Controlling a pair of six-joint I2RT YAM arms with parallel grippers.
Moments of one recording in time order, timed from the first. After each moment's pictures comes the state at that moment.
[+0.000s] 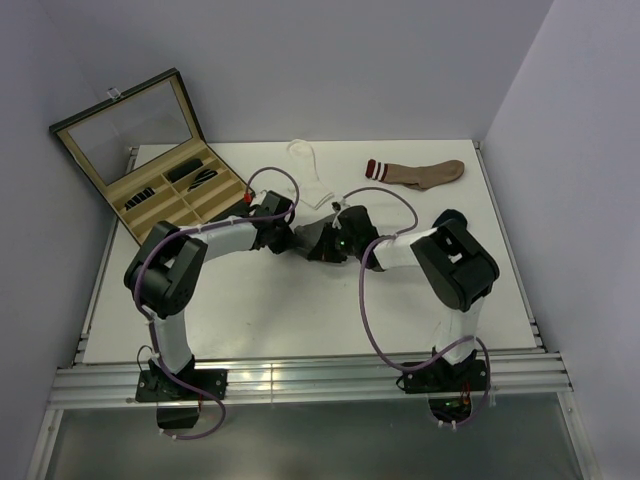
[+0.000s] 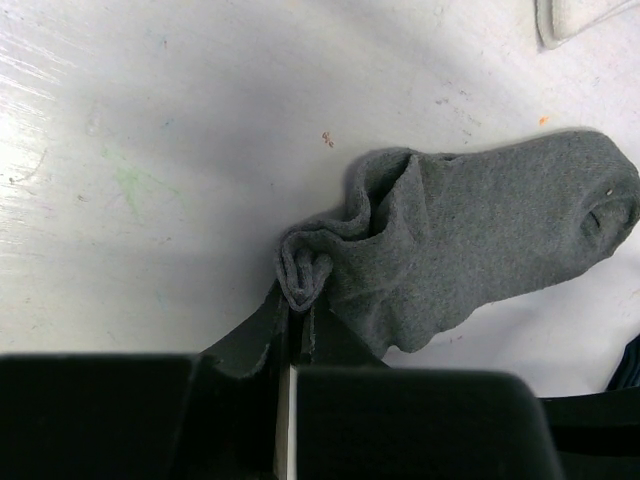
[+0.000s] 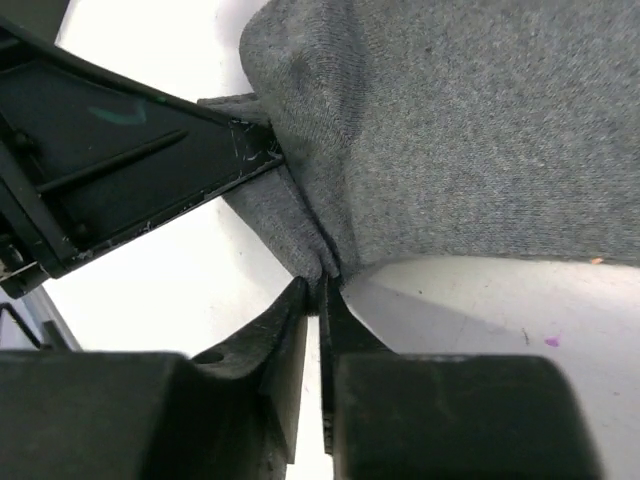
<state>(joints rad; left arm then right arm) -0.57 1.88 1.14 -0.22 -0.12 -1.07 0.57 1.87 0.85 0.35 -0.34 0.70</state>
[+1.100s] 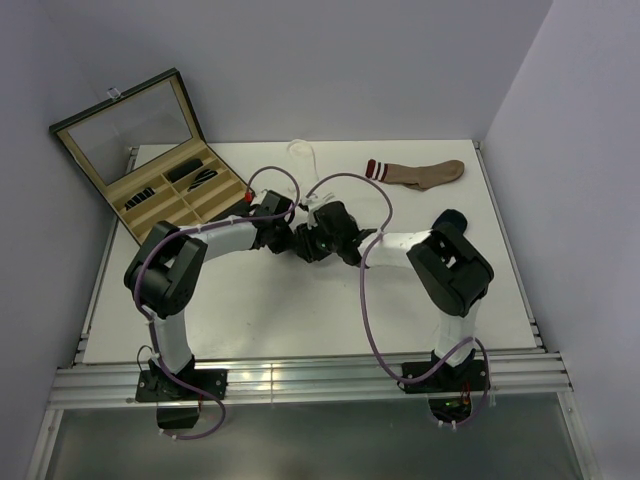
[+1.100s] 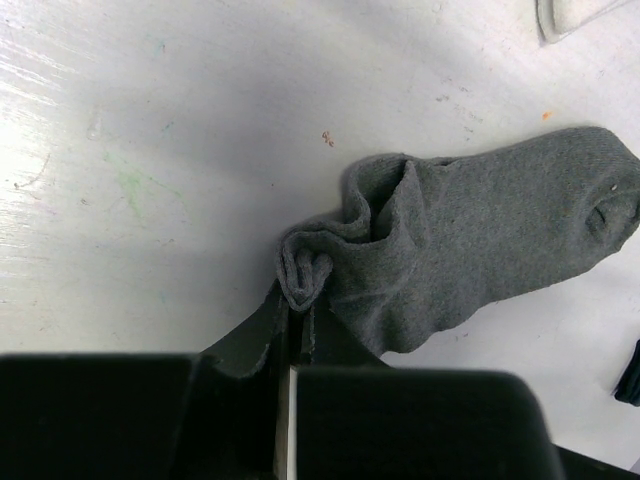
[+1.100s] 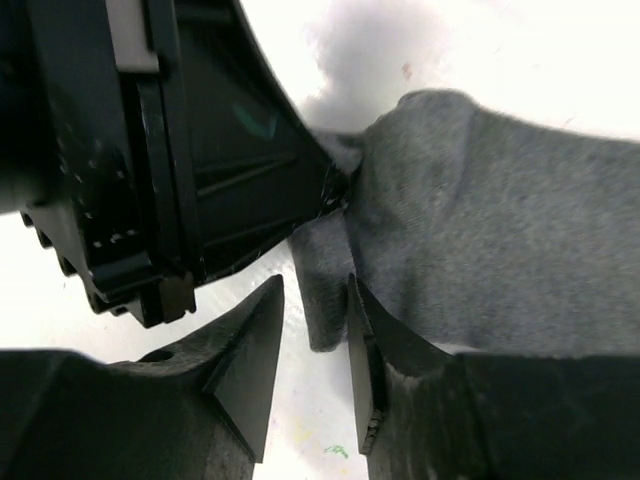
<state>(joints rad) -0.57 1.88 1.15 -0.23 -0.11 -1.04 0.69 1.85 1.00 0.20 -0.18 0.21</state>
